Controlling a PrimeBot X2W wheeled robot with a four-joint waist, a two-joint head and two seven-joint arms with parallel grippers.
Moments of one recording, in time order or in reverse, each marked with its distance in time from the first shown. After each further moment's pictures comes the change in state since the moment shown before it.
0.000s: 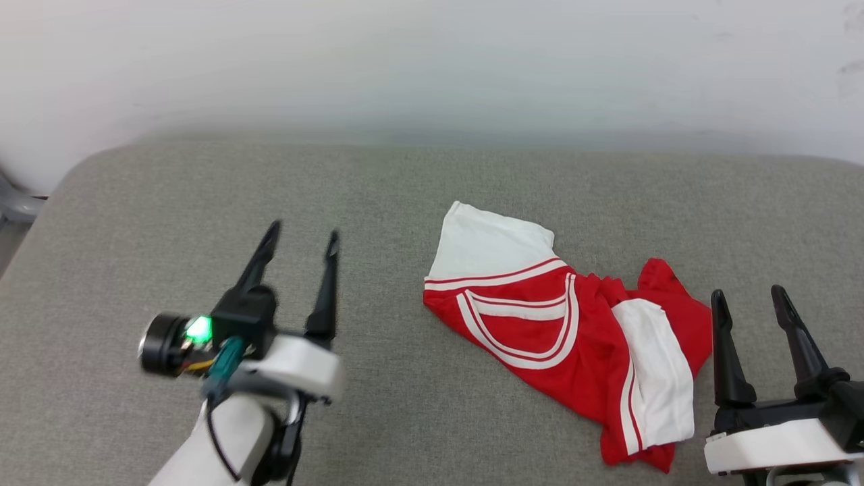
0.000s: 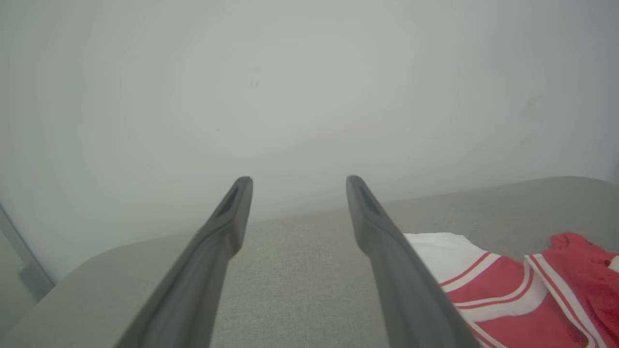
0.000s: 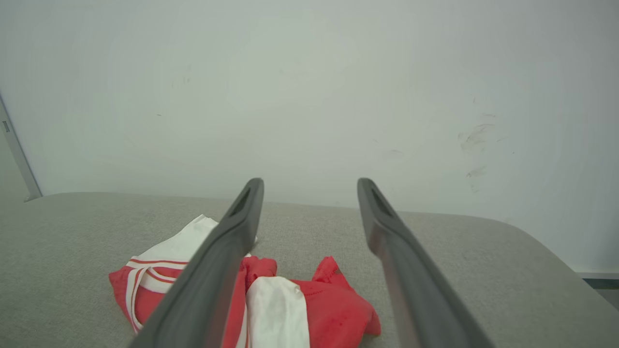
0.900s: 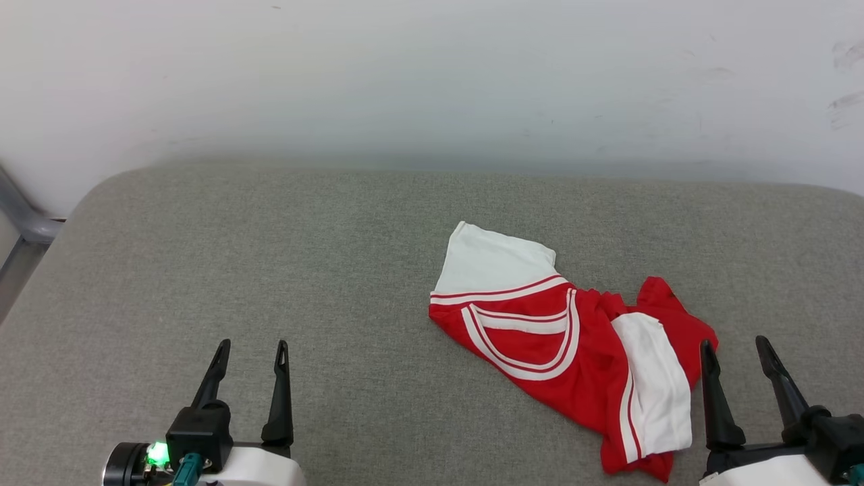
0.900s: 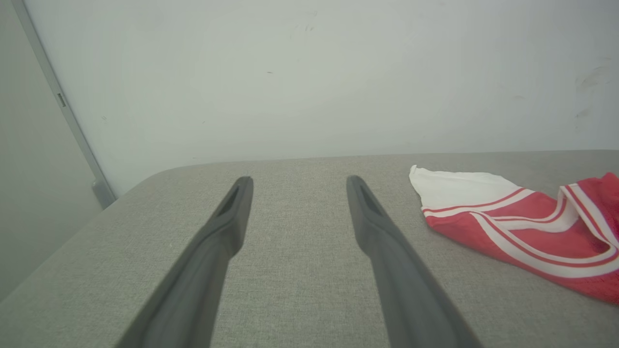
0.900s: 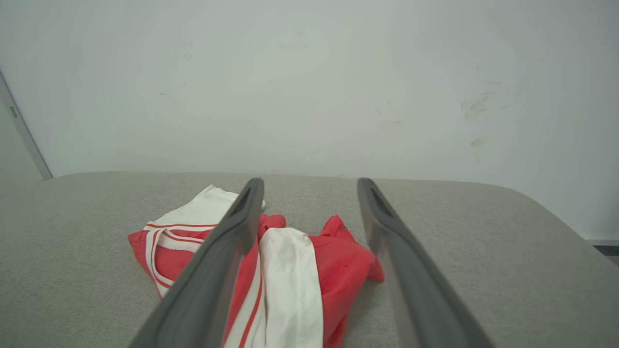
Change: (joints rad) left arm 0.422 -0.164 0.386 -0.070 0.243 -0.159 0.000; right arm 0.086 0.000 0.011 0.056 0.020 0.000 0.000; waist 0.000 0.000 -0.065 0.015
